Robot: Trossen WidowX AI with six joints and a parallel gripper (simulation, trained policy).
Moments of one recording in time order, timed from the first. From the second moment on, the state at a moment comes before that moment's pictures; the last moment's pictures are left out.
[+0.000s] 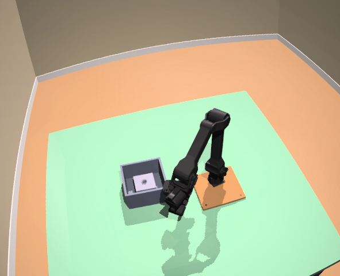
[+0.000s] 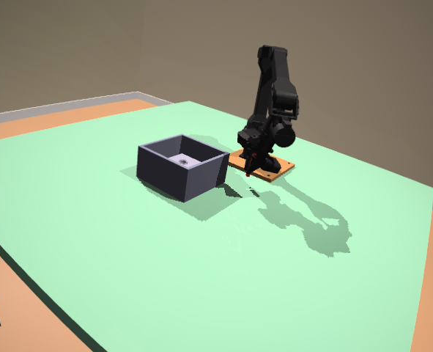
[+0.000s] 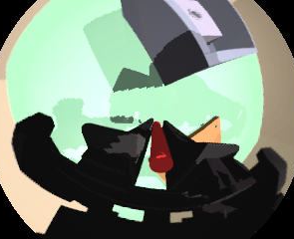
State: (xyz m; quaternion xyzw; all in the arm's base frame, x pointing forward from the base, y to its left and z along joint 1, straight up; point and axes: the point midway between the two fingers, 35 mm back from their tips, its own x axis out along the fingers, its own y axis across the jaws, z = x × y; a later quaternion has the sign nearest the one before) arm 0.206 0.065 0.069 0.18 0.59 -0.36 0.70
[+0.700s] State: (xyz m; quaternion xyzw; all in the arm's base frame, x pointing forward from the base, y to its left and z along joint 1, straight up) arm 0.249 0.001 0.147 0.23 0.49 -0.42 0.73
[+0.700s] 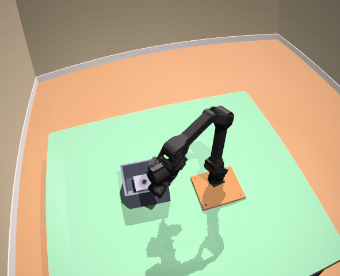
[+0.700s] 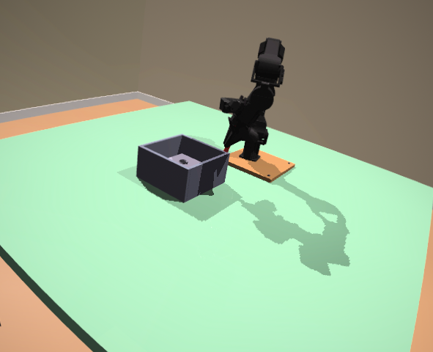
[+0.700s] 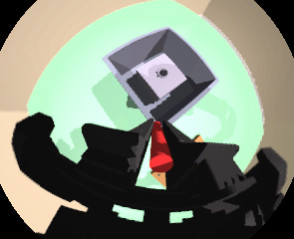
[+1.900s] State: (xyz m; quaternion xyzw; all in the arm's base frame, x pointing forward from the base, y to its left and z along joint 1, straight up) arm 0.309 -0.106 0.108 0.23 0.50 -0.40 0.73
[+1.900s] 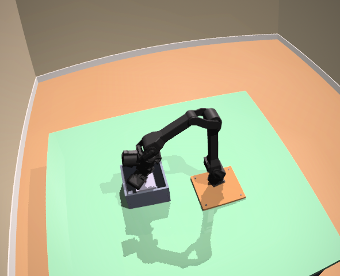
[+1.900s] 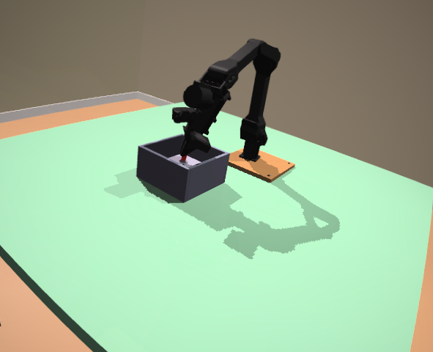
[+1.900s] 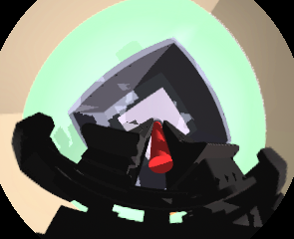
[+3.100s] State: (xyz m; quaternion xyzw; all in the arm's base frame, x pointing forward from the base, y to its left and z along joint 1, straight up) arm 0.373 -0.114 0.144 0.24 0.59 -0.33 0.70
